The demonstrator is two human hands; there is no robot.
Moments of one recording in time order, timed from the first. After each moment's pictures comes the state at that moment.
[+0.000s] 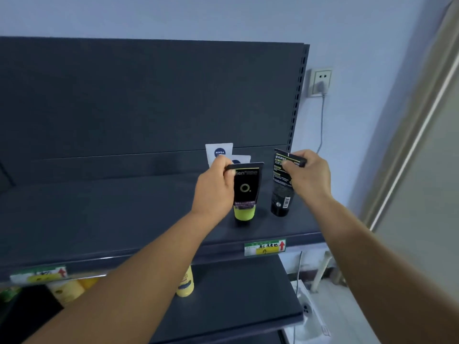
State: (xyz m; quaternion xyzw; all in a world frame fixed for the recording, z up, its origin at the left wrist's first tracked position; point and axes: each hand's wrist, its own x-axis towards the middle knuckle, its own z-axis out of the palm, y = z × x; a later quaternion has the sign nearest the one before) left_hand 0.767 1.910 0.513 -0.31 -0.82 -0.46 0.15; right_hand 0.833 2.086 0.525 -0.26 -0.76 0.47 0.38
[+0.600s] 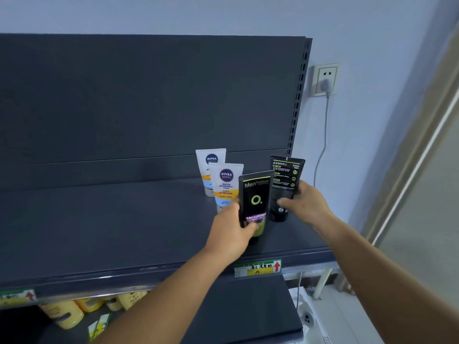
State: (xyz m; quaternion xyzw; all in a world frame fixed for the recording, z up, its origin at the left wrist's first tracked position) left_hand 0.777 1.955 0.465 -0.29 -0.84 -0.46 -0.02; right_hand 0.808 2.147 0.474 -0.26 -0.84 0.45 0.17
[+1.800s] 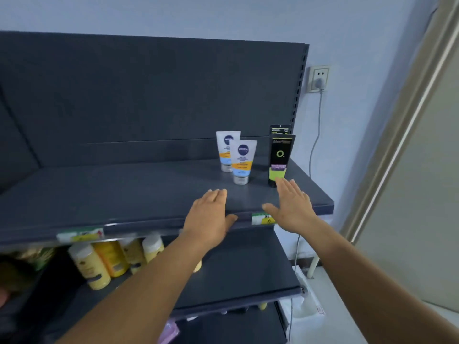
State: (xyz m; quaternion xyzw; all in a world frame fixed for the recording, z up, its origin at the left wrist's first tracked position) left_hand 0.834 1.820 0.467 -0.33 -0.93 -0.15 0.03; right_hand 0.900 2.002 0.470 -0.22 -0.96 0.15 0.09
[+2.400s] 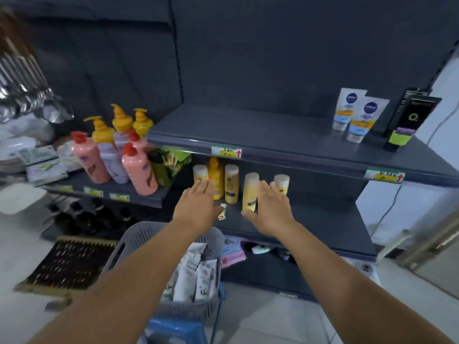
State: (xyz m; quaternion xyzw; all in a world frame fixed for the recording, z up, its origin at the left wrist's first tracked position) left_hand 0.896 1.512 0.396 -0.14 -0.99 -0.08 -0.01; right_hand 0.918 1.691 0.389 -0.01 -0.99 0.15 -0.05
